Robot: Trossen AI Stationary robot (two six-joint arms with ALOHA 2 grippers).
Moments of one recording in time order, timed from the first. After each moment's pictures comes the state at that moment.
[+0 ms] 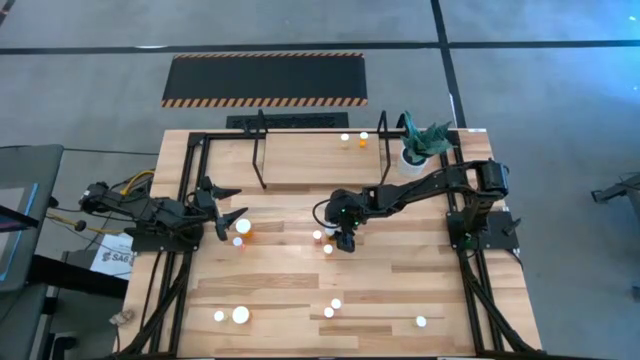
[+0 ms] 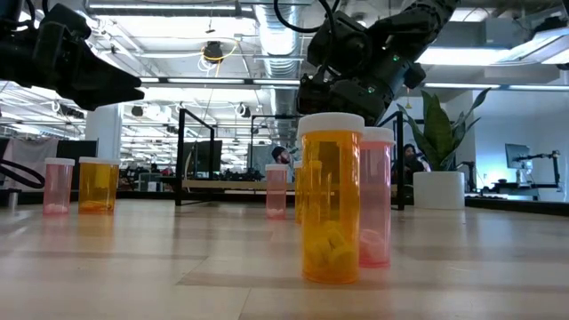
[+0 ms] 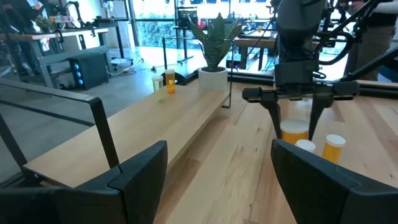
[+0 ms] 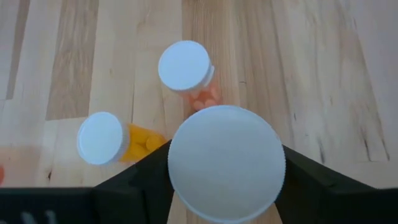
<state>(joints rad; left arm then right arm) -0.30 0.03 0.08 -0.19 -0.69 -0.09 -0.04 1.82 1.04 -0.13 -0.18 0.13</state>
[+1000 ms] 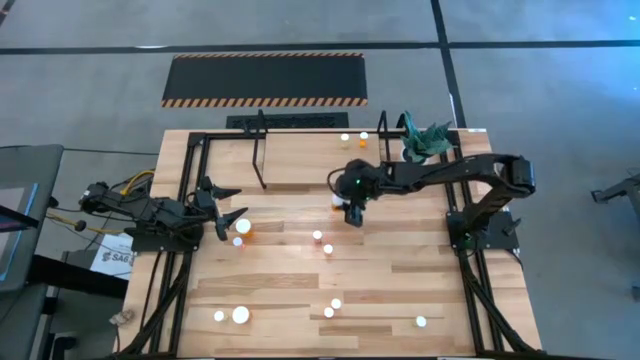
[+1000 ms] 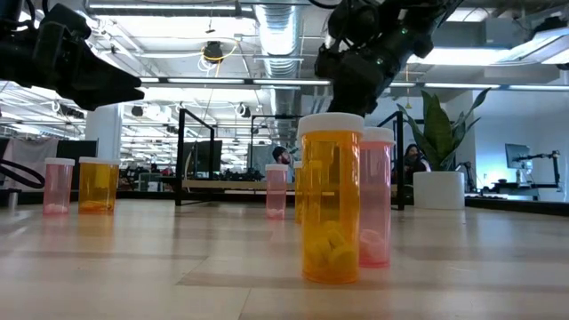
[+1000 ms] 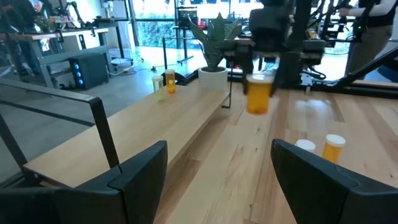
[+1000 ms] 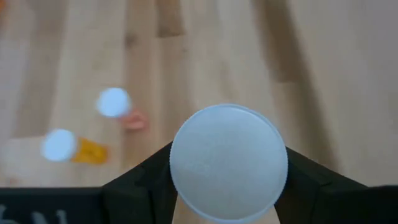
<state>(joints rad) -0.30 0.03 0.08 -0.19 -0.69 -0.09 -0.18 1.60 1.05 -0.27 -0.08 -0.03</state>
